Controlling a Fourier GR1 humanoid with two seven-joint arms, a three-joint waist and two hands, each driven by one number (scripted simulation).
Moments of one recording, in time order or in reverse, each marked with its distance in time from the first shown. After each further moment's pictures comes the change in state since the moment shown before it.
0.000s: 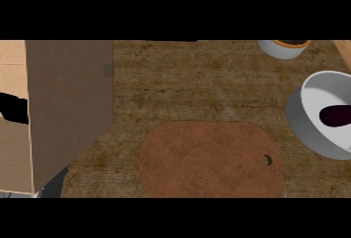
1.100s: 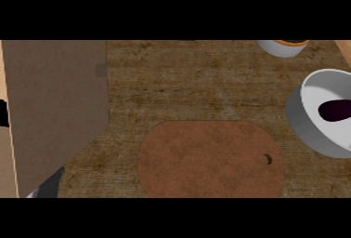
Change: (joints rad) left arm 0.017 -0.008 0.029 -0.053 -0.002 -0.017 0.027; right arm -0.093 -0.132 -0.261 0.174 -0.354 0.348 0.227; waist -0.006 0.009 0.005
